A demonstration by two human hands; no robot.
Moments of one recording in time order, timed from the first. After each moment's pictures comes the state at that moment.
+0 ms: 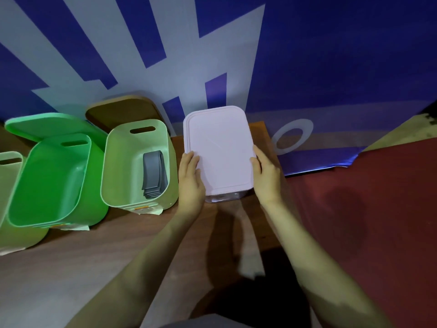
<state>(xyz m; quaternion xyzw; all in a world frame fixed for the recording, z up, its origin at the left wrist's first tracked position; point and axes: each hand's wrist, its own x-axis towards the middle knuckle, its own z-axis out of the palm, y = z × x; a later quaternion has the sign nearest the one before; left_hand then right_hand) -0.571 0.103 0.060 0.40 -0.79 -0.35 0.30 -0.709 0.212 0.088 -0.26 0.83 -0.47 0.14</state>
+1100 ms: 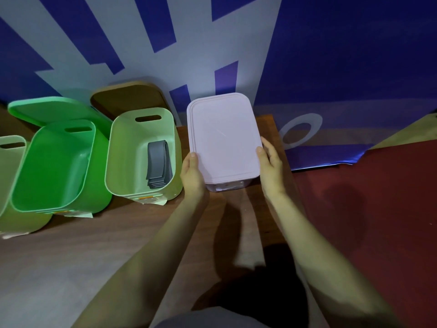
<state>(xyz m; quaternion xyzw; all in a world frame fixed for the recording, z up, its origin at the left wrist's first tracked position) -0.589 0.098 0.060 0.53 -0.36 -0.67 0.37 -0.716 0.196 0.059 -0.16 0.70 -0.63 0.28</state>
